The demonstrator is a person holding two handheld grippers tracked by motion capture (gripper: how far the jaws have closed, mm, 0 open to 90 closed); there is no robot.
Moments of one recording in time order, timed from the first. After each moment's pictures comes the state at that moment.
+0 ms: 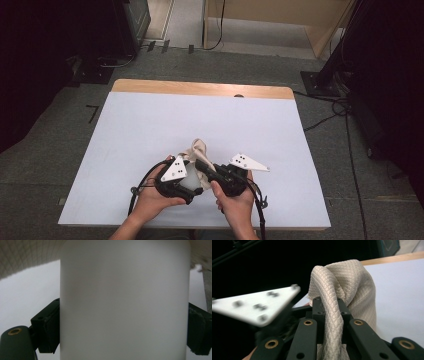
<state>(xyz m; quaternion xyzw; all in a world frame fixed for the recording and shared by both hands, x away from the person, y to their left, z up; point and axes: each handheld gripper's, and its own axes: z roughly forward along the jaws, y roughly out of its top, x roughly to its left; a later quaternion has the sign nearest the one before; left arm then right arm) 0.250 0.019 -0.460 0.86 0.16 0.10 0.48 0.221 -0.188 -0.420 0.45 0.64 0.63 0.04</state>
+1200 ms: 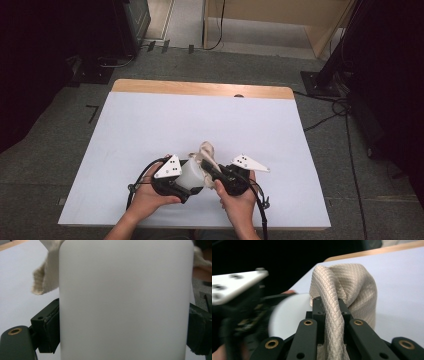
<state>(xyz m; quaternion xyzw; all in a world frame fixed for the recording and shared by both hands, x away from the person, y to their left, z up) 0.258 0.029 -0.461 0.85 0.16 0.07 0.49 0.226 -0.200 -0.441 0.48 0.64 0.59 0.07</state>
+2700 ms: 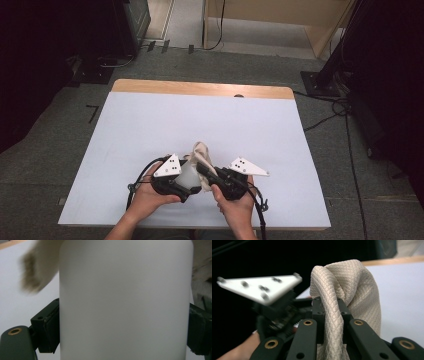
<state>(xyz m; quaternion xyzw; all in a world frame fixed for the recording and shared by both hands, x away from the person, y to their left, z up) 0.255 0.029 -0.462 0.85 0.14 0.07 0.50 0.210 -0.184 -0.421 0.42 0.65 0.62 0.07</state>
